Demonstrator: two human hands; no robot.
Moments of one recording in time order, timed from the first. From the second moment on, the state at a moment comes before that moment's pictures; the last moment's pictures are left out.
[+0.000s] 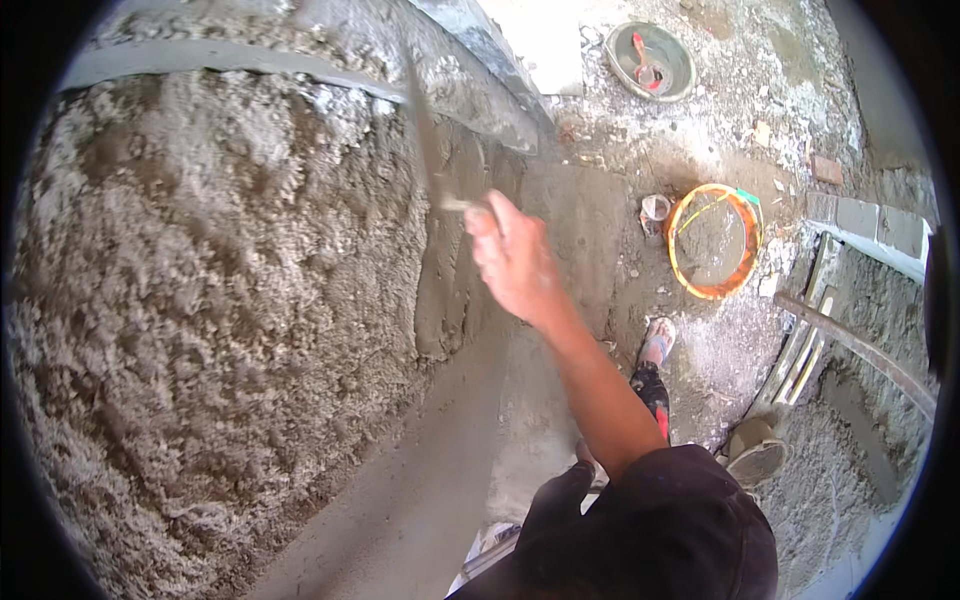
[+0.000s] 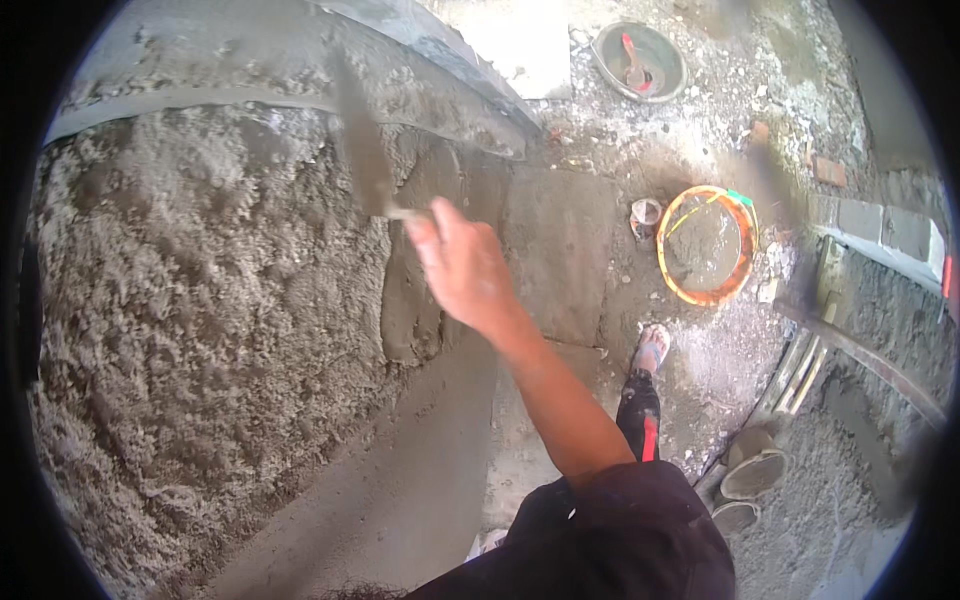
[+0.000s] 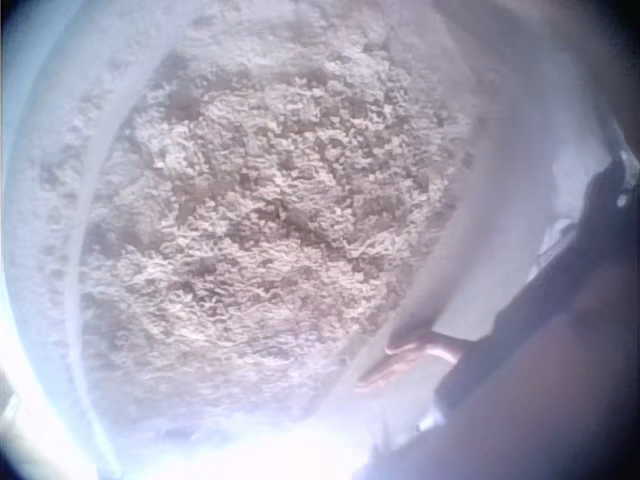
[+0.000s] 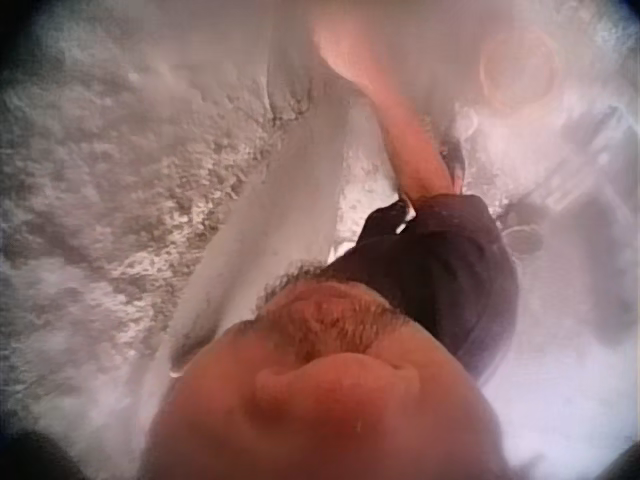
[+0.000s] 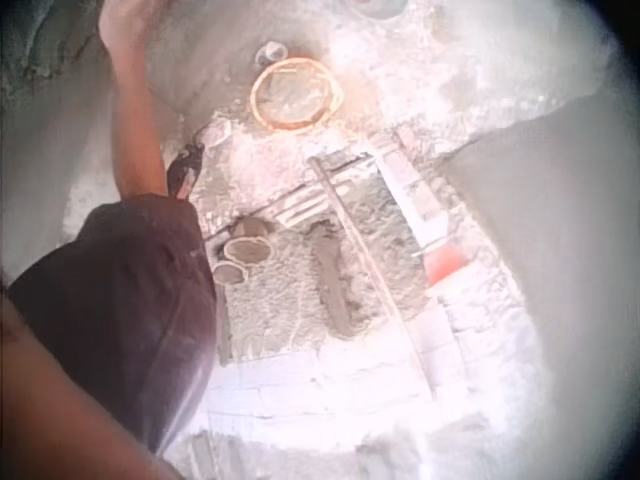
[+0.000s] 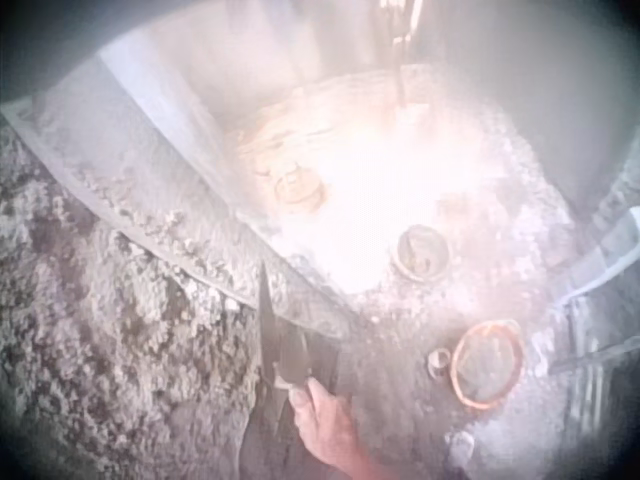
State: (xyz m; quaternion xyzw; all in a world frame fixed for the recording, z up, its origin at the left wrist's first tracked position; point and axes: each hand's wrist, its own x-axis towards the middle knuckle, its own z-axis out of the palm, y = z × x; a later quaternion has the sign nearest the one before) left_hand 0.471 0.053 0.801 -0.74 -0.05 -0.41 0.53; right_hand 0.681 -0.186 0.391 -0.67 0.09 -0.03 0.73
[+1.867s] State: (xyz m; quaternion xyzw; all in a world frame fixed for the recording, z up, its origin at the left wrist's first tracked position) left_hand 0.484 0.059 0.801 -0.73 -0.07 -0.40 0.54; right_hand 0.687 -0.213 0.140 -0.49 0.34 0.26 0.76
